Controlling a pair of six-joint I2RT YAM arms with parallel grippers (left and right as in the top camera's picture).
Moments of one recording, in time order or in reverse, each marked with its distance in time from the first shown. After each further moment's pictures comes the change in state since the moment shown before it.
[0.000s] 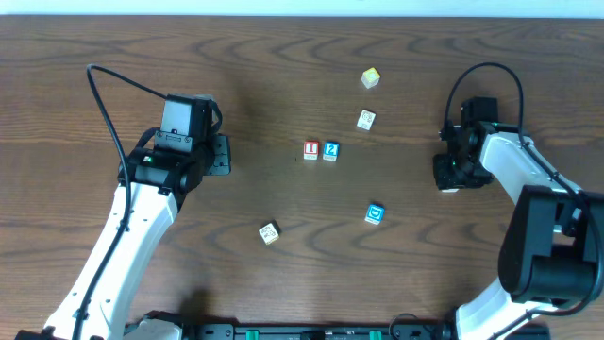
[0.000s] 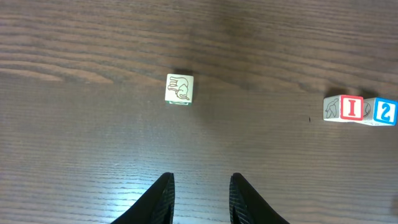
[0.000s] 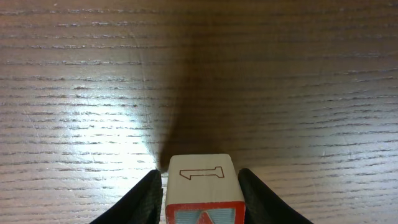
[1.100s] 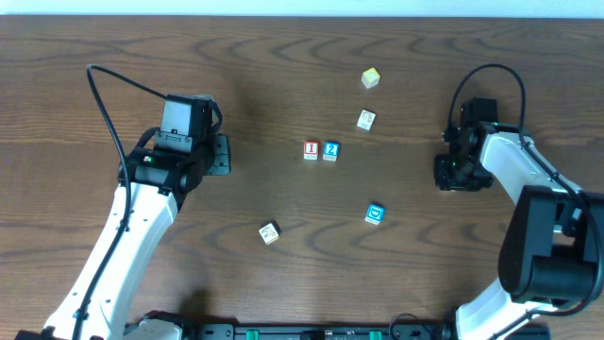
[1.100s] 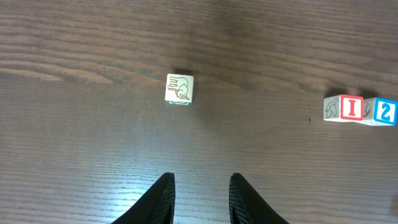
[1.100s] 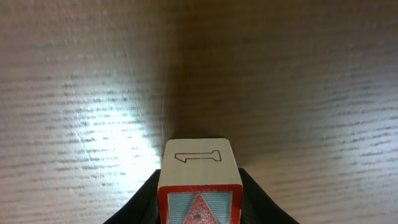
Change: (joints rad) left arm 0.000 0.000 0.000 0.000 0.000 0.000; right arm 0.000 0.000 0.001 -0.014 0.009 0.078
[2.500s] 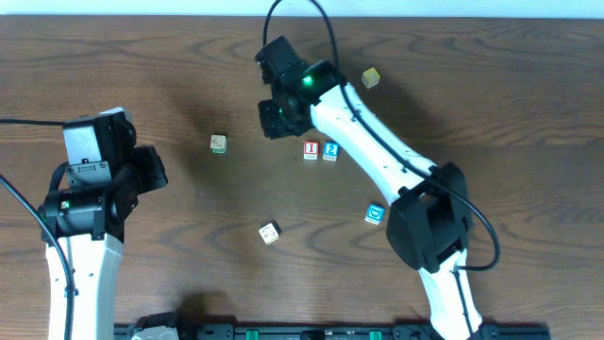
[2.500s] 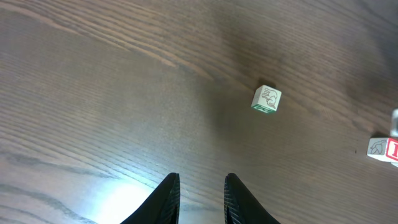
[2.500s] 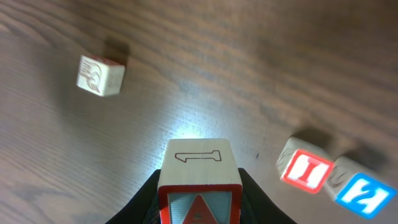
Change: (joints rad) left arm 0.347 -0.230 0.000 -0.161 0.045 0.052; right arm 0.751 0.399 0.952 -0.302 -0.184 0.475
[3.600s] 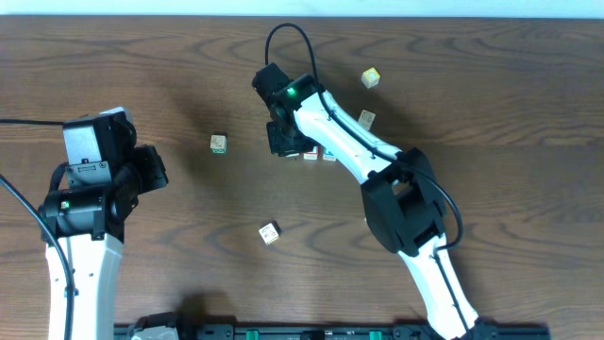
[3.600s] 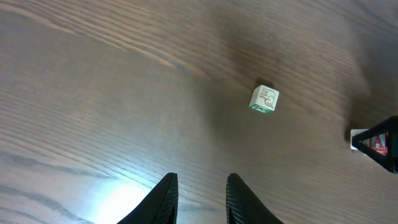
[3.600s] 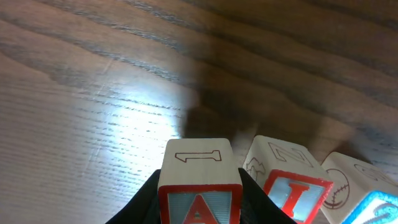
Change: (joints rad) left arm 0.000 0.000 0.000 0.001 0.007 0.000; right arm 0.002 0.158 0.003 -0.063 0.128 0.048
